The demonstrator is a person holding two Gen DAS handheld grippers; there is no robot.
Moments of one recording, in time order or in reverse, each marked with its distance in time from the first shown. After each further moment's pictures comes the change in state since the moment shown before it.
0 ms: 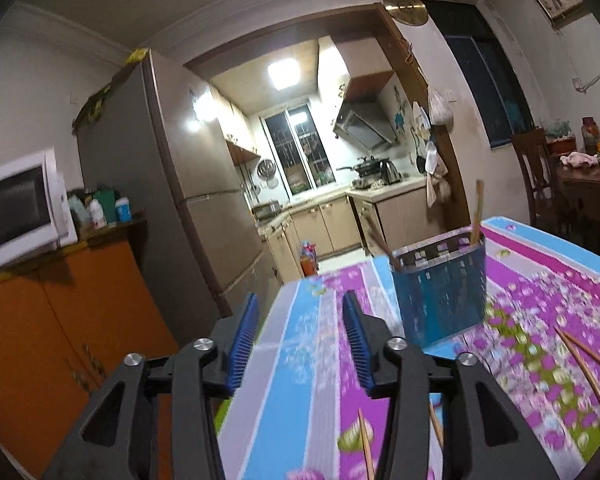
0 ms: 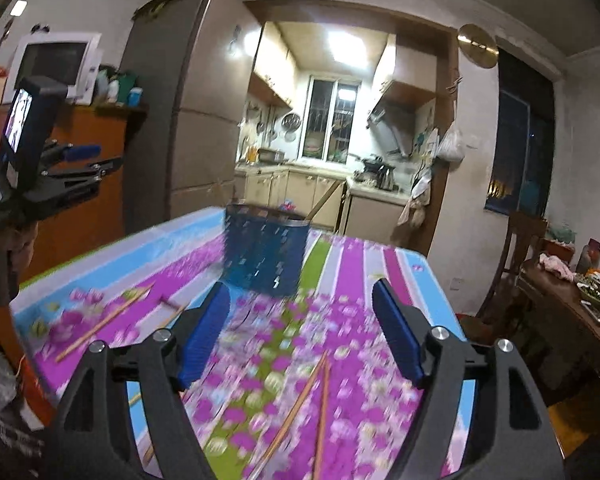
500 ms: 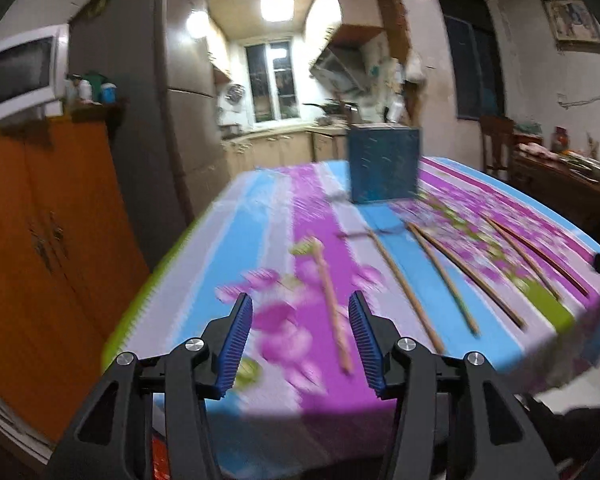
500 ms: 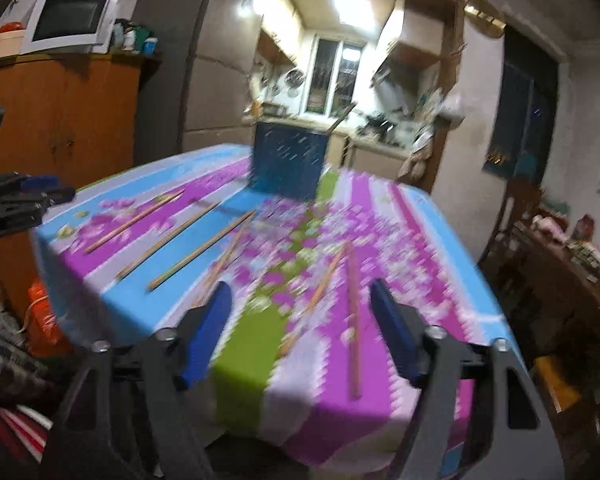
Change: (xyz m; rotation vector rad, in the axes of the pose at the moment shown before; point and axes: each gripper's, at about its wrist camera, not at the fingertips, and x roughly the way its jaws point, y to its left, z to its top) left arm -0.101 0.019 -0.147 -0.152 0.228 -0.242; right arm -0.052 0.043 -0.089 -0.019 0.165 0.009
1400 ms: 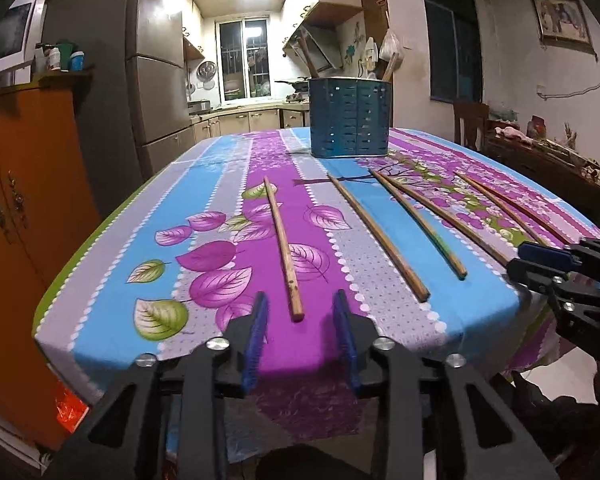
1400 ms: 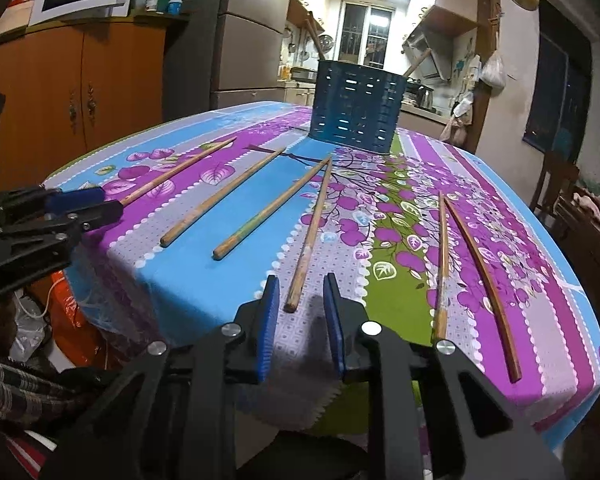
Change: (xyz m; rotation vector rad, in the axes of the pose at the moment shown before) left arm 0.047 -0.015 -0.035 -0.016 0.077 -0.099; right arm 0.058 0.073 -0.016 0.009 0.110 0.082
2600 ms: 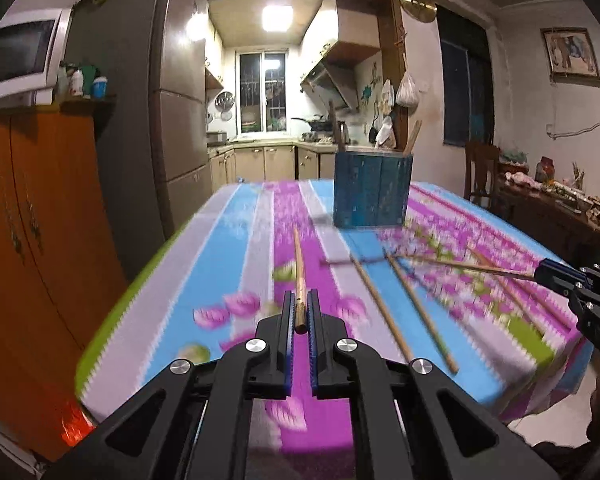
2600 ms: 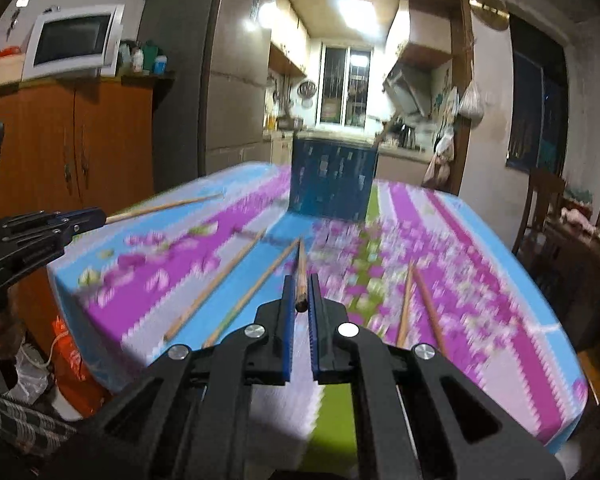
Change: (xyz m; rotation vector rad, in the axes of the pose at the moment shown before) left arm -0.041 0.026 0.069 -0.050 -0.146 0.029; right arm -0.043 -0.030 0.056 0.056 -0.201 -0.014
